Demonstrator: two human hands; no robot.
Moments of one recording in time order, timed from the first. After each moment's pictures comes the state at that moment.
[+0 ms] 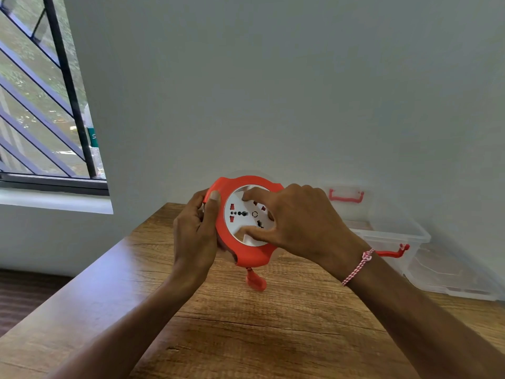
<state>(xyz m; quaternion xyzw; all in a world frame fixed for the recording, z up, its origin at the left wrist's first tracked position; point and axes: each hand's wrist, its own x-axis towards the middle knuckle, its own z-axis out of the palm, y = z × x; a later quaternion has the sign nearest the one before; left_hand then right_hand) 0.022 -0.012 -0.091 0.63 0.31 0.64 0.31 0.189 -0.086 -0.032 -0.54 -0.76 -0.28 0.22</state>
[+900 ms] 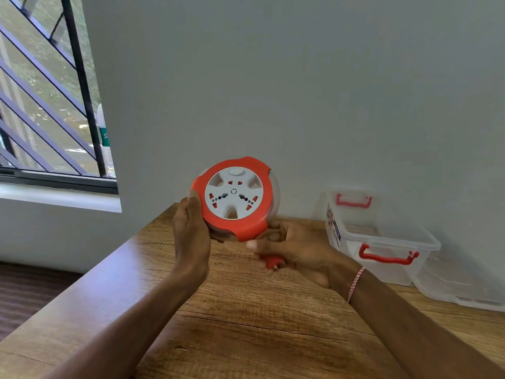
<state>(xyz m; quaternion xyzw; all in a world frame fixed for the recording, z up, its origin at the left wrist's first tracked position) 0.015 0.002 -0.091 0.49 0.34 0.69 0.42 0.191 -0.072 -0.075 -0.45 -0.58 0.52 0.44</state>
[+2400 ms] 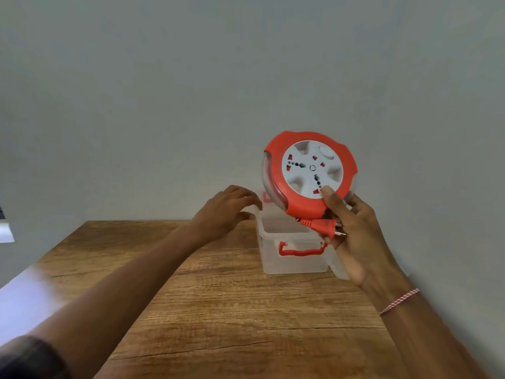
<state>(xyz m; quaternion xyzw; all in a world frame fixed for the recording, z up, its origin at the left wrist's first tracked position) 0.187 0.062 -0.070 0.95 0.13 0.29 -0.06 0.320 -0.178 -0.043 -0.48 -0.36 0.24 0.76</state>
